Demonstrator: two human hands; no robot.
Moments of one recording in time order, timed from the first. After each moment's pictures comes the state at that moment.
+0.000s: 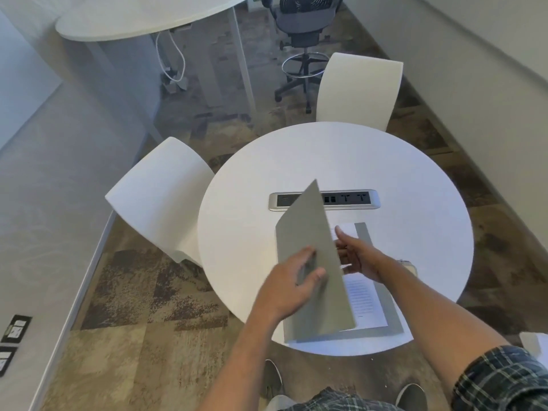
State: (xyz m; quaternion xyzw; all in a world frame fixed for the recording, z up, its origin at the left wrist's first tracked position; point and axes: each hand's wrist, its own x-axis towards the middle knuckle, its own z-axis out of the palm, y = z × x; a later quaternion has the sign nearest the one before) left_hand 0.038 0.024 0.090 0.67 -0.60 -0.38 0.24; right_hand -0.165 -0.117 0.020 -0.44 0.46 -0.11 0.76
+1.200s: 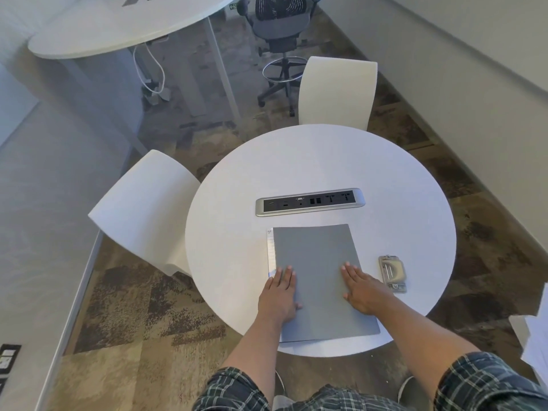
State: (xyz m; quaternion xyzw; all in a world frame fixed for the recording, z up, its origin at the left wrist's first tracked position) left_hand 0.026 -0.003 -0.037 0.64 -0.71 -0.21 -0.20; right_hand -0.226 -0.058 -0.049 -0.79 0.52 0.22 0.23
